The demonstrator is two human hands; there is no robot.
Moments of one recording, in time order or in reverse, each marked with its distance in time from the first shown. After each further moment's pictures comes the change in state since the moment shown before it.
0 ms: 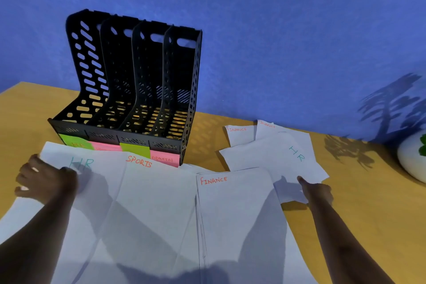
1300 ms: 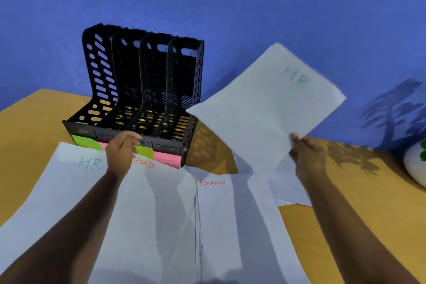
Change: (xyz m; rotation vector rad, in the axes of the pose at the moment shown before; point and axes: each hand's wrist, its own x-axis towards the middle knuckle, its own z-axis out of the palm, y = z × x) left_hand -0.069 0.122 -0.043 -0.769 -0.568 0.232; right_hand -0.087 -0.080 -0.049 1.120 -0.442 -0.429
